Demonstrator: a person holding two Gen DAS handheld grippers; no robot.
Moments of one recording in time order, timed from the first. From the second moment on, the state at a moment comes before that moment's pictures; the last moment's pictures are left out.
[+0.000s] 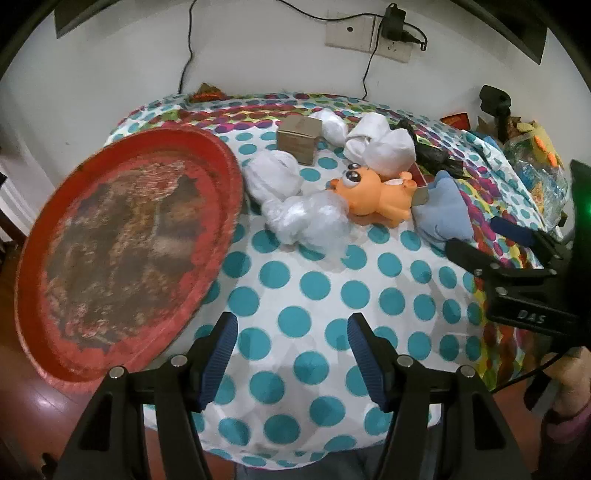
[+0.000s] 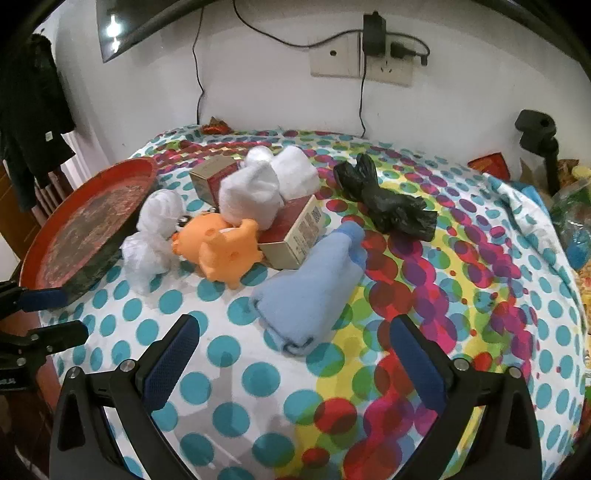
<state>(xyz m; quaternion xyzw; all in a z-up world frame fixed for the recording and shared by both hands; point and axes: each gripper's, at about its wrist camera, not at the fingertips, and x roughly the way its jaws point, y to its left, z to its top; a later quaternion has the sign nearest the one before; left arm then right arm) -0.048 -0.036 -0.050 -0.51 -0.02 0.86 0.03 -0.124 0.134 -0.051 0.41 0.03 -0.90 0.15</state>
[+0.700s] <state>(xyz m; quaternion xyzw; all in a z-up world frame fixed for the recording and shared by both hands) -0.096 -0.024 -0.061 -0.52 -0.07 0.85 0.04 -0.159 0.135 -0.070 0.43 0.03 -0.89 0.16</state>
